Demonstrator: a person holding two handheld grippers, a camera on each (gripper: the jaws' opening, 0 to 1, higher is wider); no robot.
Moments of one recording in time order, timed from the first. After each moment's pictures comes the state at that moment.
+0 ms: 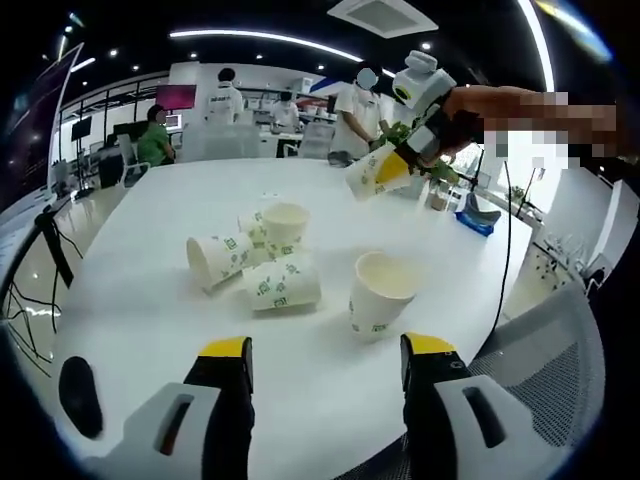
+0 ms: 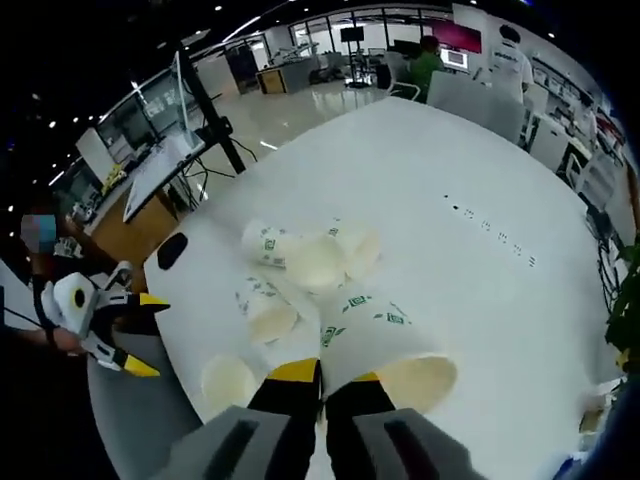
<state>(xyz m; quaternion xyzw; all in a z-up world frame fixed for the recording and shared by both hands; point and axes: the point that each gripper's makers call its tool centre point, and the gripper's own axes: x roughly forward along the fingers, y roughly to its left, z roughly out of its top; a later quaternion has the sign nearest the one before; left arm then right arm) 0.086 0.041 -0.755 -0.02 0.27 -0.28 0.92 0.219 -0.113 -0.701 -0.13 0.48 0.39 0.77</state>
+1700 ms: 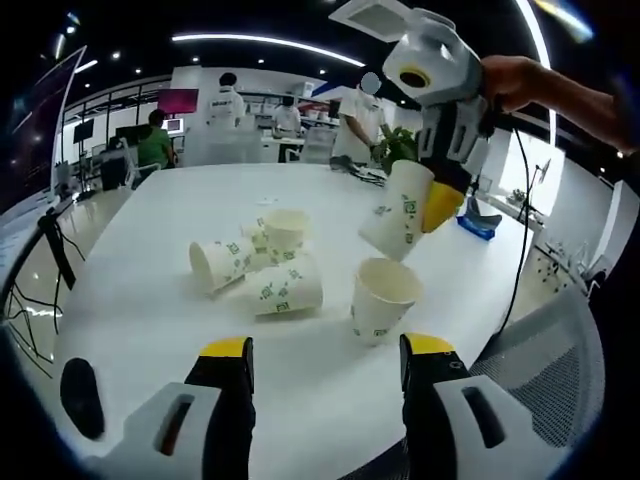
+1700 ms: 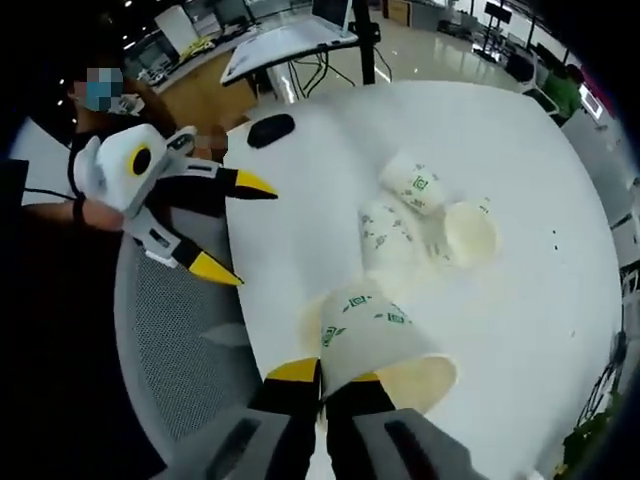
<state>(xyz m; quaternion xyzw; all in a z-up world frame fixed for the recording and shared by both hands) 0.088 0.041 -0.751 -0.02 0.26 -0.28 0.93 0.108 -0.073 -0.716 -0.33 0.55 0.51 0.58</state>
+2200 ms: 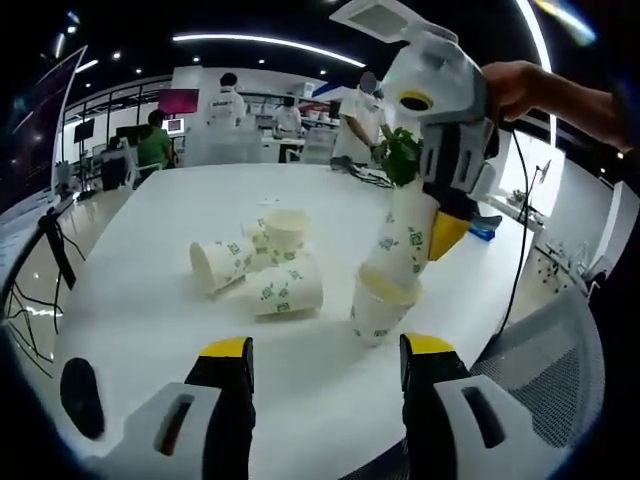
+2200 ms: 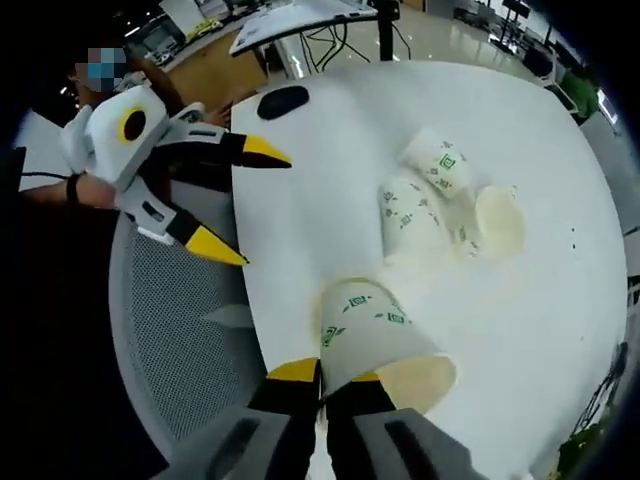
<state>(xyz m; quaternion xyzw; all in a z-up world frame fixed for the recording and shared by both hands) 0.087 0.042 -0.749 -0.02 0.26 -0.28 0.93 0.095 -0.075 -0.738 -0.35 0.57 0.51 0.54</state>
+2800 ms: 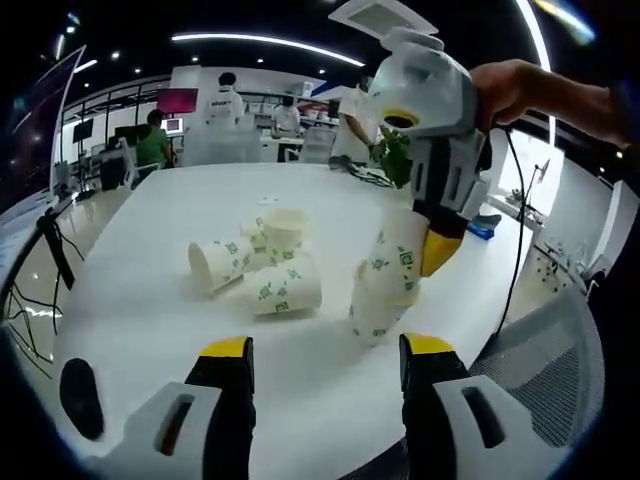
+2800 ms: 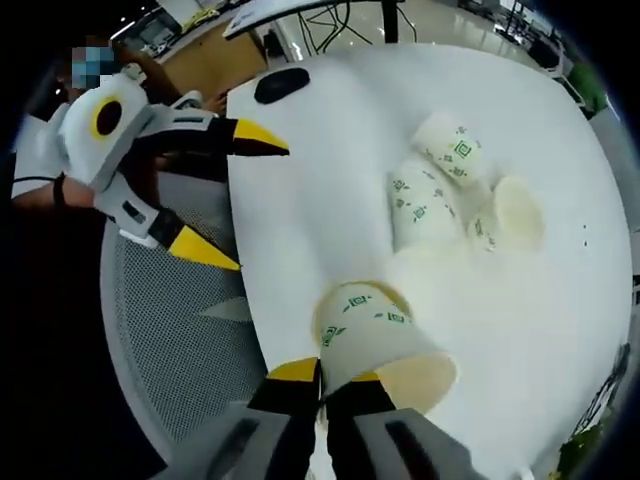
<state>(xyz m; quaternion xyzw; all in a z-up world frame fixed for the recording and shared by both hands) 0.086 0.041 -0.749 -0.02 0.26 -0.28 0.92 0.089 -0.070 -0.754 -0.35 0.59 0.50 0.53</state>
